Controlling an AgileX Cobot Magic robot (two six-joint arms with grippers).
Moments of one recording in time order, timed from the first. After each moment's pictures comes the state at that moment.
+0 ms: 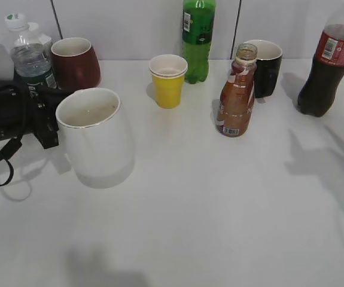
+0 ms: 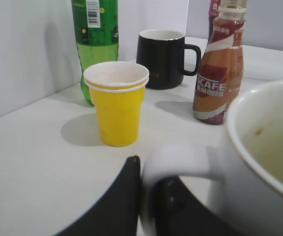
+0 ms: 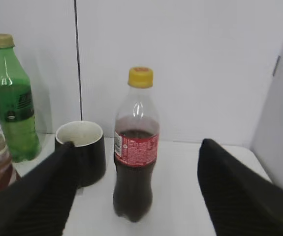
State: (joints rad) left arm -0.05 1.84 -0.68 1.09 -1.16 -0.44; right arm 0.06 1.00 -0.35 -0.19 -0.51 0.10
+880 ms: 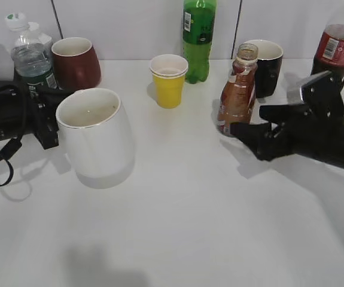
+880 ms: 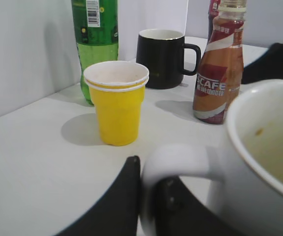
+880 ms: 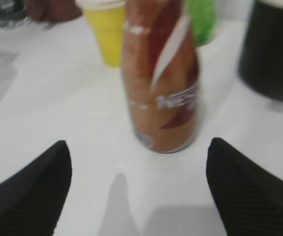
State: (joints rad) left arm -0.05 1.84 -0.68 1.09 -1.16 -0.44; right arm 0.16 1.84 -0.53 -0.71 -1.00 0.34
